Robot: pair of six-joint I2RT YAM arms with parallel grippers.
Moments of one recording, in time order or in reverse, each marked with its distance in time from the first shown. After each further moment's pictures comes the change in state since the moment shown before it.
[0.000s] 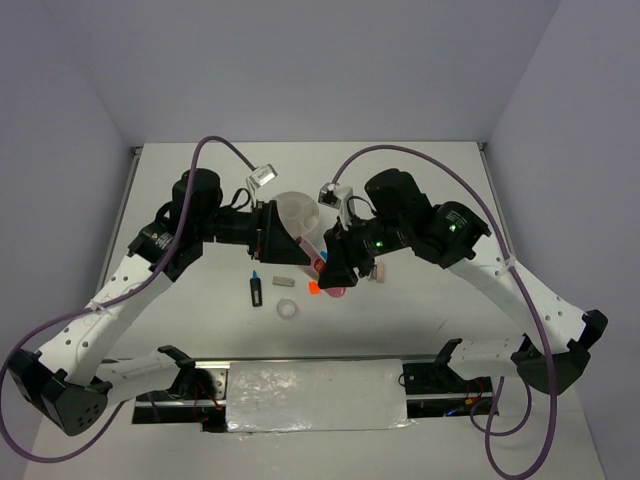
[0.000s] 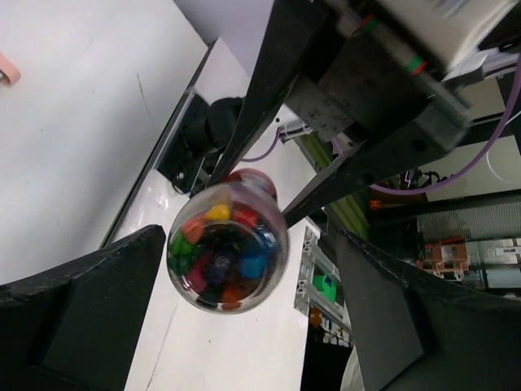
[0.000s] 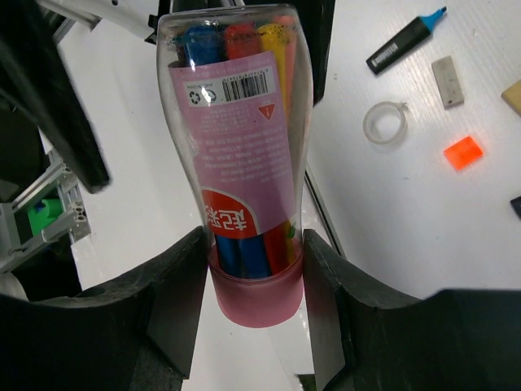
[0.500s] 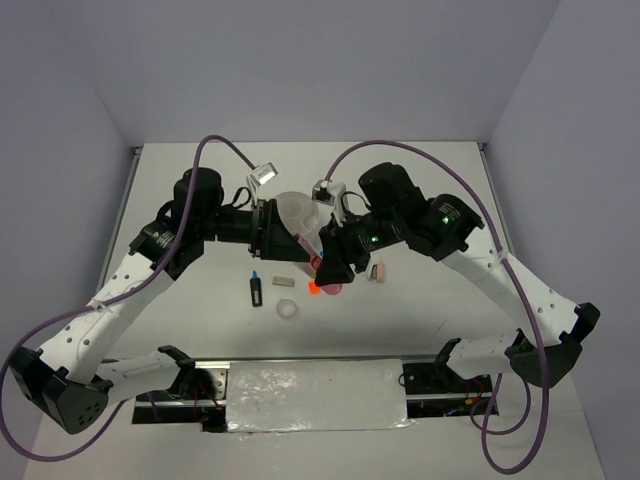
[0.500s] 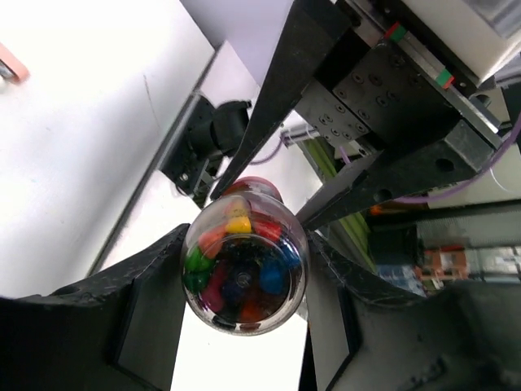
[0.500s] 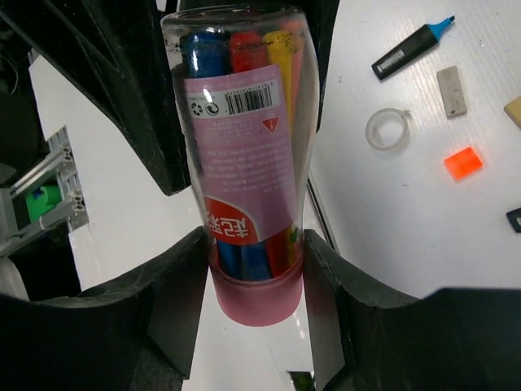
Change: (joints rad) left arm -0.009 0.013 0.001 -0.013 -0.011 -0.005; right arm 0.003 0.063 0.076 -0.032 -0.035 -0.053
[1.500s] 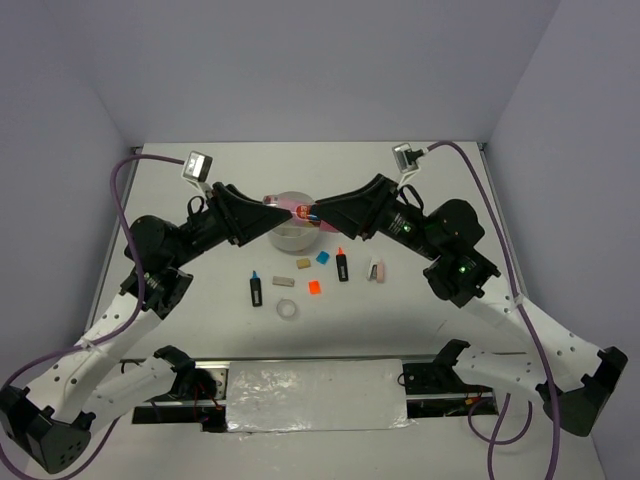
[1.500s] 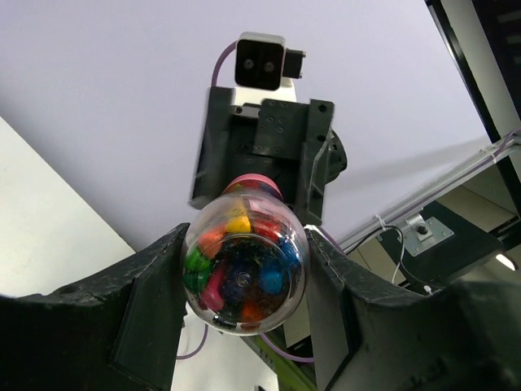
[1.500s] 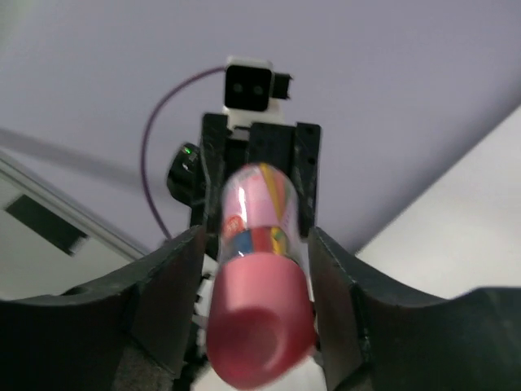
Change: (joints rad) left arm -0.004 -0.246 -0.322 0.857 -0.386 -0.529; right arm -0.079 -0.347 -0.572 1.290 0.245 0.846
